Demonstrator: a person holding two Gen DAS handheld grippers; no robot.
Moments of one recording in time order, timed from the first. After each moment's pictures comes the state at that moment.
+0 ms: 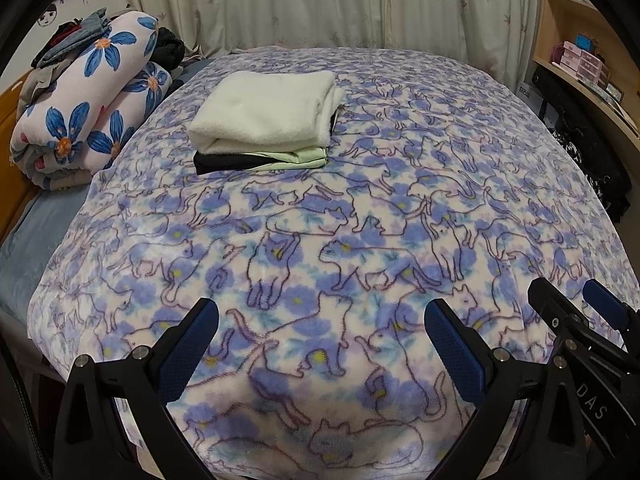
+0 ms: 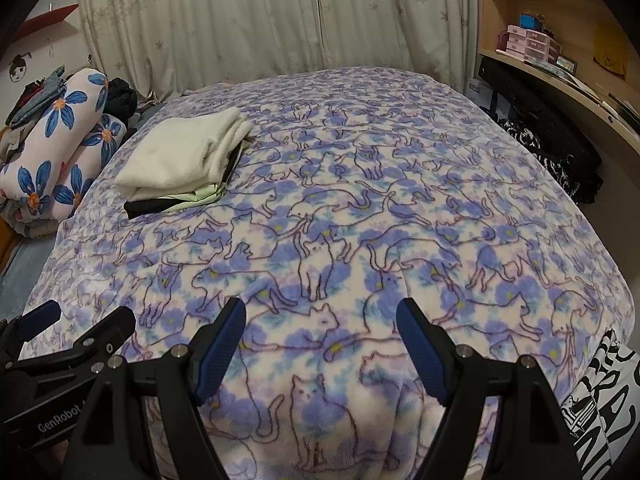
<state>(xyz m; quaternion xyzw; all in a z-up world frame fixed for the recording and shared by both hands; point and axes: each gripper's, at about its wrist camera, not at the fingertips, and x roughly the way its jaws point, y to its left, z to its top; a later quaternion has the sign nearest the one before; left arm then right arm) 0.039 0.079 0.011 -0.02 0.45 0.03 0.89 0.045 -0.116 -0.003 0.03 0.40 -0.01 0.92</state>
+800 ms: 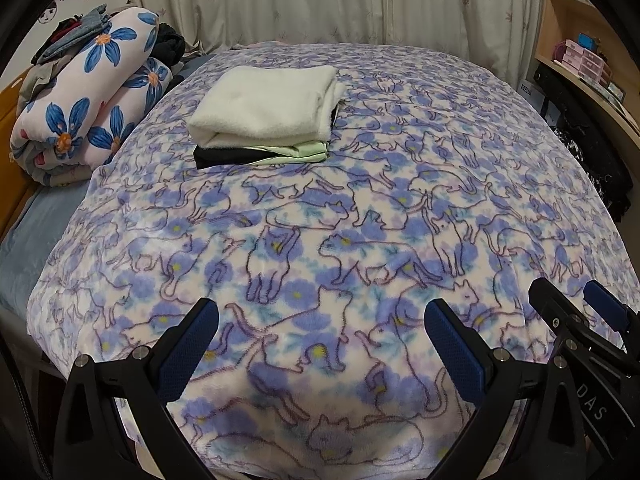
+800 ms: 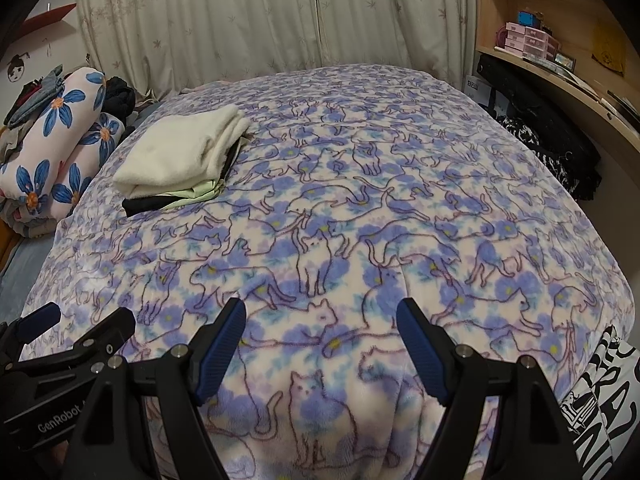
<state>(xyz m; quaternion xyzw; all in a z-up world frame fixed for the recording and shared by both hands) 0.037 0.082 0.003 -0.02 0.45 0.03 0.89 0.044 -0.119 -0.005 0.02 0.40 -0.01 0.92</state>
